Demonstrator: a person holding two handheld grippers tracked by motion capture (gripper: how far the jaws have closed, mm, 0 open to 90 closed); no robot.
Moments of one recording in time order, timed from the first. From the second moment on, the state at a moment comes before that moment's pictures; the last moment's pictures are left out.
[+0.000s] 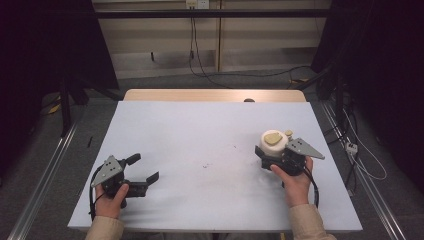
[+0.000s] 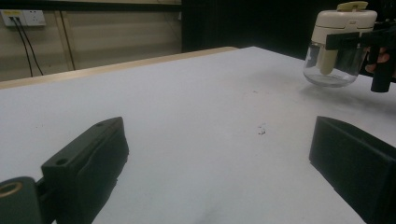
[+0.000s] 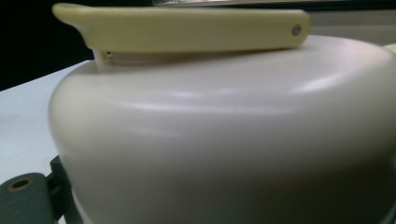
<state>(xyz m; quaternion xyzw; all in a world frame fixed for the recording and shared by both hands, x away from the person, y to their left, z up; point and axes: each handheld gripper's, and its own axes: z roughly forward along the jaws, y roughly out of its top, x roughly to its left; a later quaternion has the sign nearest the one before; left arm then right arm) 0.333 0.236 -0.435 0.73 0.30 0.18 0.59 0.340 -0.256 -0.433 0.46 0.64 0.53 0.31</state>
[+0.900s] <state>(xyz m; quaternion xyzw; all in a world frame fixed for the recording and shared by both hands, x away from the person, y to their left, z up) 0.333 0.236 -0.435 0.73 0.30 0.18 0.59 0.353 -0.230 -0.430 0.45 0.65 0.53 0.30</state>
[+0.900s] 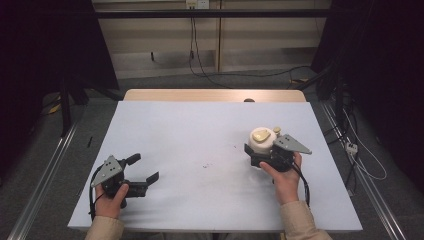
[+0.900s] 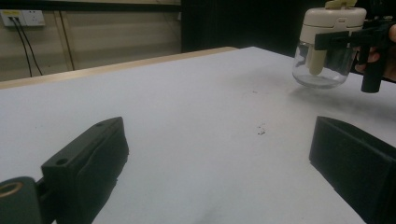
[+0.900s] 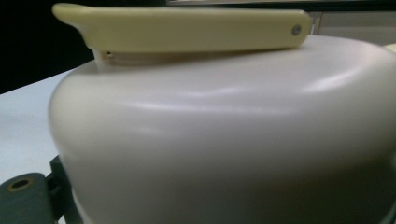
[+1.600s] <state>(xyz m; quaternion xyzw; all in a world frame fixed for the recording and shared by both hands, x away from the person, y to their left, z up) 0.333 0.236 -0.435 0.73 0.30 0.18 0.59 0.364 -0.215 -0.431 0.44 0.66 0.53 0.29</state>
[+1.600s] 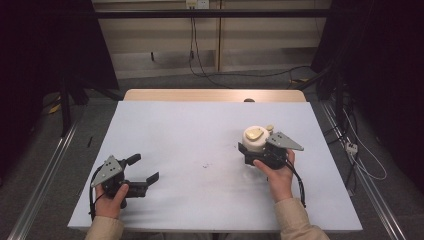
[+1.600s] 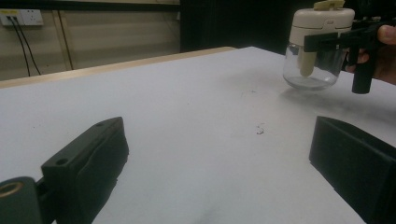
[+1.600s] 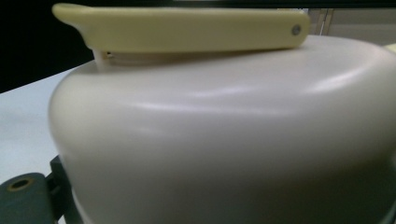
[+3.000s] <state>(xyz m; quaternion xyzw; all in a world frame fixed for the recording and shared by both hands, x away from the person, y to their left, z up) 0.329 0.239 -0.434 0.73 0.30 0.18 0.59 0.386 -0.186 -0.427 0.42 0.67 0.54 0.28</state>
